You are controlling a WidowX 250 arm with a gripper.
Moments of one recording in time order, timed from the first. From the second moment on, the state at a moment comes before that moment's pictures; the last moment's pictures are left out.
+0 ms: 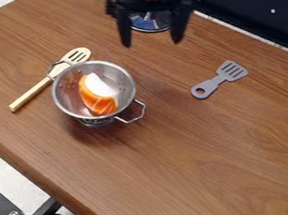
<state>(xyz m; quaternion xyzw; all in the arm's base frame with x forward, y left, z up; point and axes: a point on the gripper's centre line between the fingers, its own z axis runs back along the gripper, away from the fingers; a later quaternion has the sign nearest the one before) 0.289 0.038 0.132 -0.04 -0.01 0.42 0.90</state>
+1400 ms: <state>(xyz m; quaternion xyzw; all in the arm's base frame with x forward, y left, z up) 0.243 0.065 0.092 -0.04 -0.05 0.58 0.81</state>
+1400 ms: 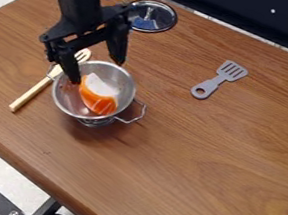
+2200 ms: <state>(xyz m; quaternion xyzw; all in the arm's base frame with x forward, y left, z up) 0.238 0.060 0.065 -0.02 -0.06 0.59 0.81</state>
